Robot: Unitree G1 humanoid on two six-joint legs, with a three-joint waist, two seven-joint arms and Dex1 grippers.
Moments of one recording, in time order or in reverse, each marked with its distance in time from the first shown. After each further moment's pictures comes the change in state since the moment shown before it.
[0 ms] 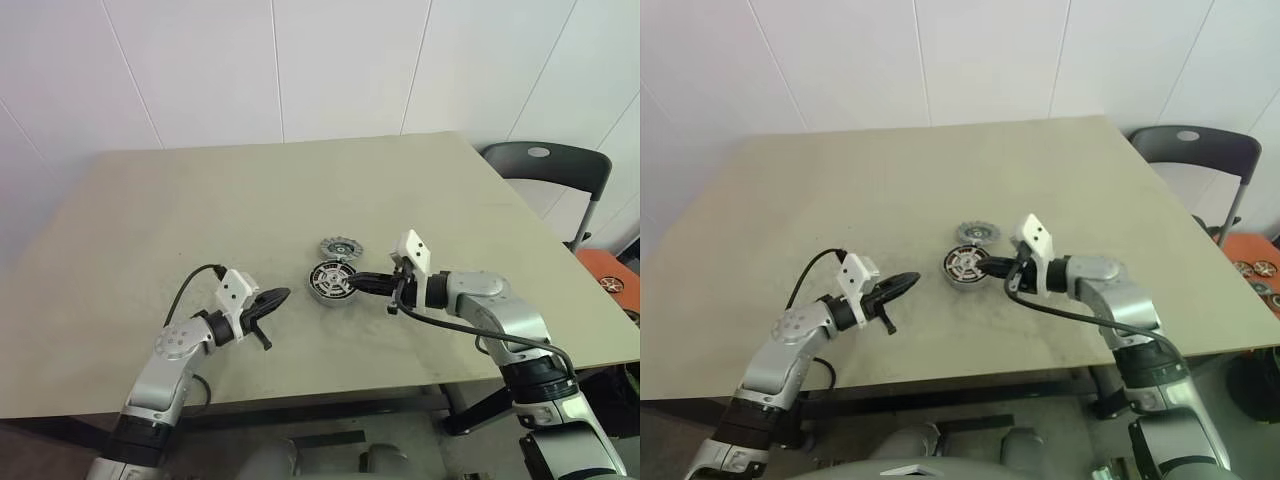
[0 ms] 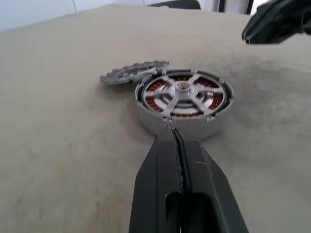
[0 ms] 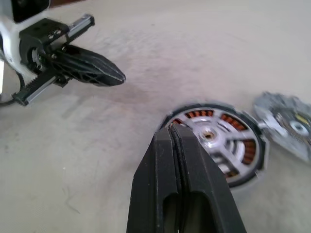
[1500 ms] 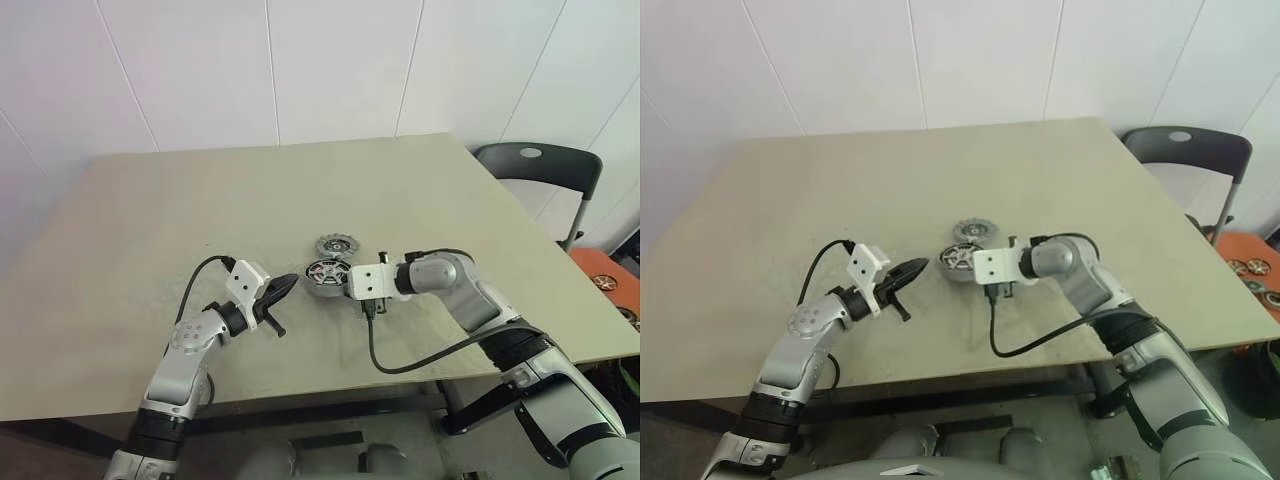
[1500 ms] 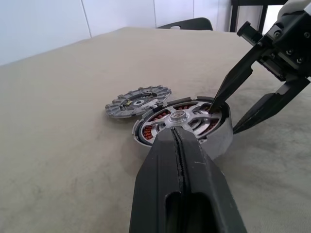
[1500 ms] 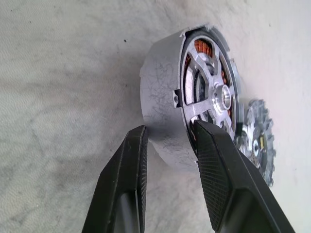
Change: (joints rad) left arm -0.044 -0.088 -0.012 0.007 0.051 -0.019 0.089; right arm -0.205 -0.044 0.309 0.277 -0.622 -0.582 -0.019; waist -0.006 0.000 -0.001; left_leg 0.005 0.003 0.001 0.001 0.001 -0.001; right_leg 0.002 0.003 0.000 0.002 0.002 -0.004
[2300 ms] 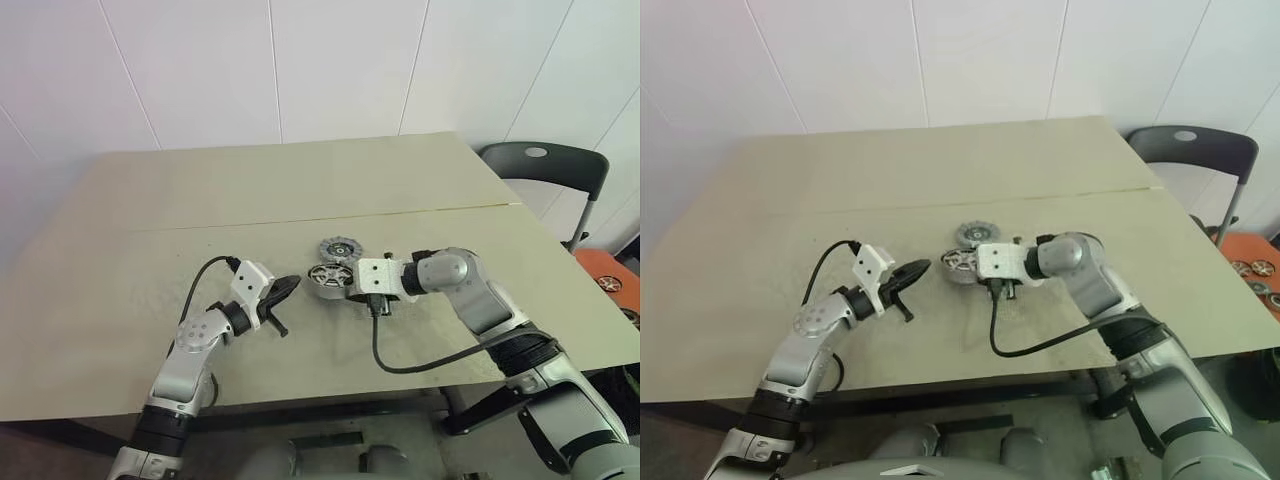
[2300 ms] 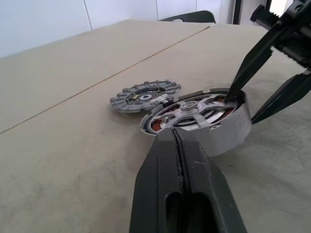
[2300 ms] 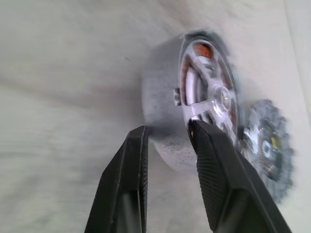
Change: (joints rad) left arm -0.020 -0.011 -0.016 0.035 0.024 -0.010 0.003; right arm 0.049 -0.014 -0.041 -0.124 0.131 0.196 0.214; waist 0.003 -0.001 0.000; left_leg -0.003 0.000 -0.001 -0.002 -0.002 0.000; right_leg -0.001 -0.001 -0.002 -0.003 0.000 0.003
